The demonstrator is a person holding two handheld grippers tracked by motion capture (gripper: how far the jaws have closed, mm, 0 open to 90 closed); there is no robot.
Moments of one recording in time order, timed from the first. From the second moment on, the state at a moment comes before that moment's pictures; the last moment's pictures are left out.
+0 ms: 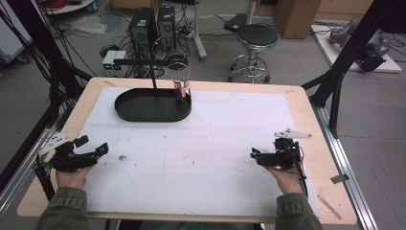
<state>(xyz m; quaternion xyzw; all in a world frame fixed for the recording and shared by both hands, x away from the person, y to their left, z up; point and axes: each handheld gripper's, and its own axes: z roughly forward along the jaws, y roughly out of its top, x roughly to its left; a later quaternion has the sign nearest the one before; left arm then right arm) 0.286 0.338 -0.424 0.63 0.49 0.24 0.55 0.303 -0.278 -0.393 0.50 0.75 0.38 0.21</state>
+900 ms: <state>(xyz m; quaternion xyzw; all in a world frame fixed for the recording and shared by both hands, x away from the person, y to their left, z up) 0.286 0.338 -0.425 0.64 0.49 0.24 0.55 0.265 -0.281 -0.413 0.48 0.69 0.45 0.29</state>
